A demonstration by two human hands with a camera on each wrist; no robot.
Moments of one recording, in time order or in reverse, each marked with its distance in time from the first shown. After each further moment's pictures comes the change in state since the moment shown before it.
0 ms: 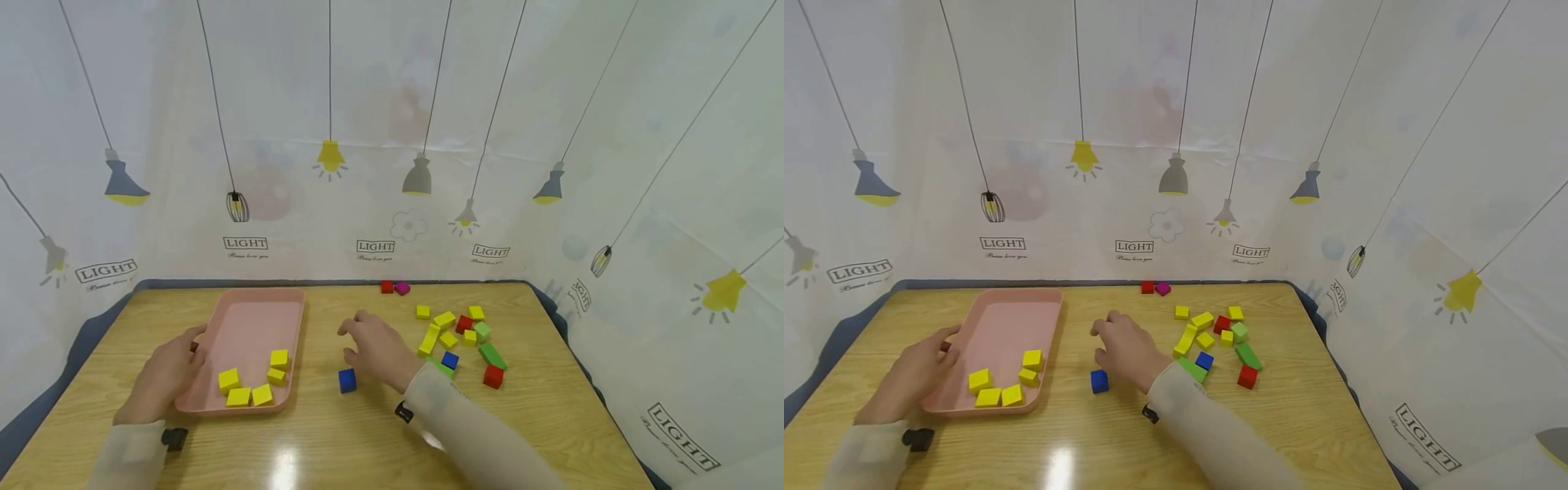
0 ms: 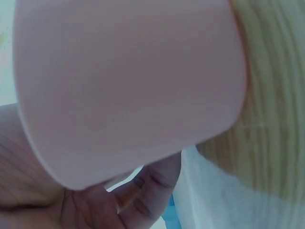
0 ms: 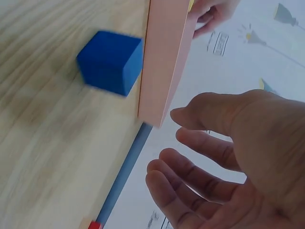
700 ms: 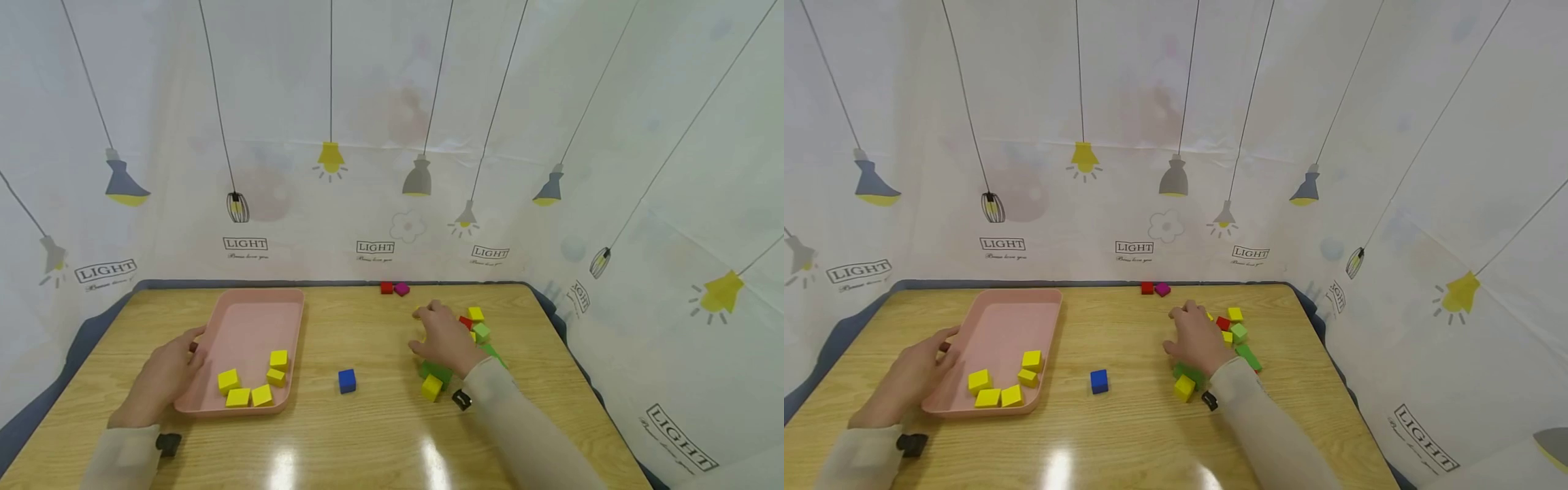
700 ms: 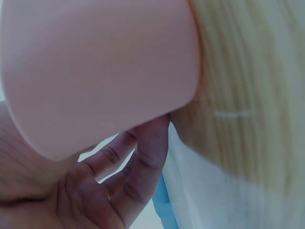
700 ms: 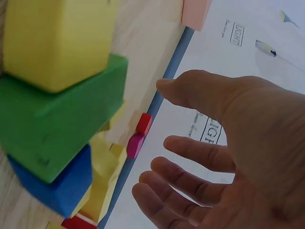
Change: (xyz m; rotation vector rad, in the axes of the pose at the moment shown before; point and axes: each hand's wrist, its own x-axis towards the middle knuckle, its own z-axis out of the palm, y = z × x) left_hand 0.003 -0.013 0.001 0.002 0.024 0.106; right_hand -0.042 0.105 -0.029 0.023 0.049 0.260
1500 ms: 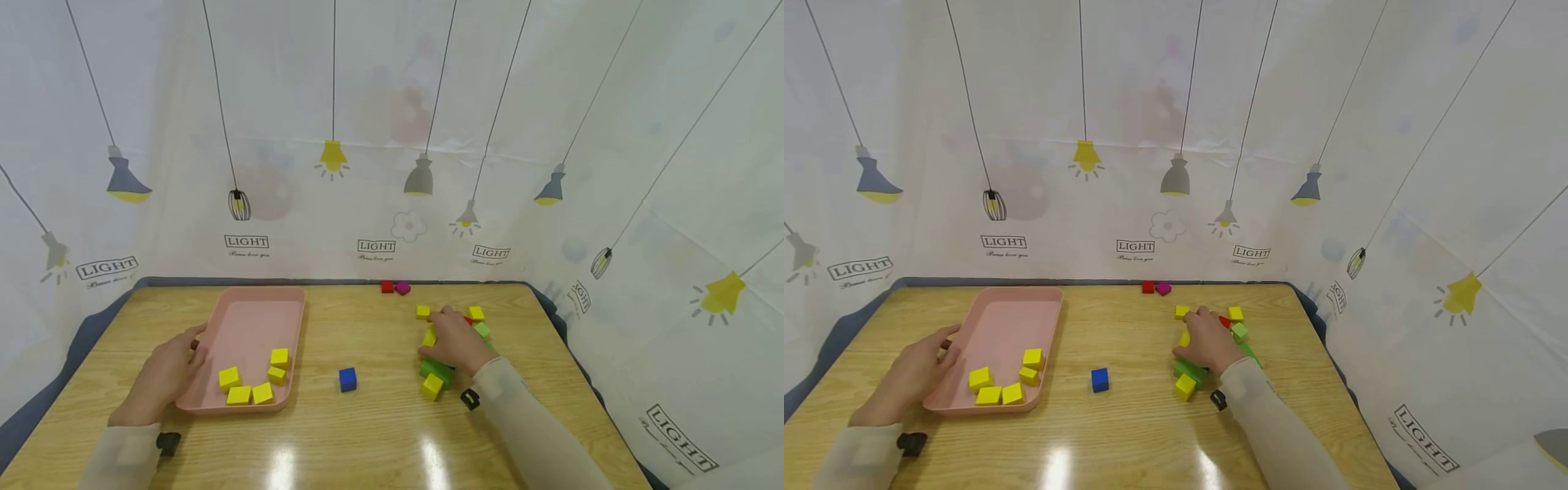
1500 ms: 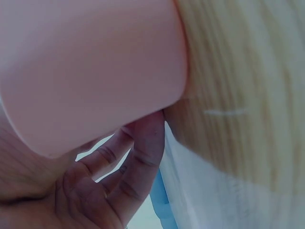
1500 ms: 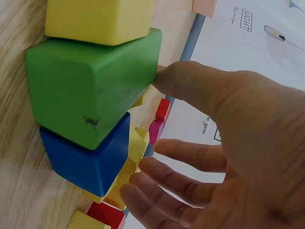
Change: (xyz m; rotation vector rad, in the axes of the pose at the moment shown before) left_hand -0.002 0.001 0.003 0.018 0.035 0.008; right_hand -0.001 0.022 -0.001 -0.036 -0.103 0.064
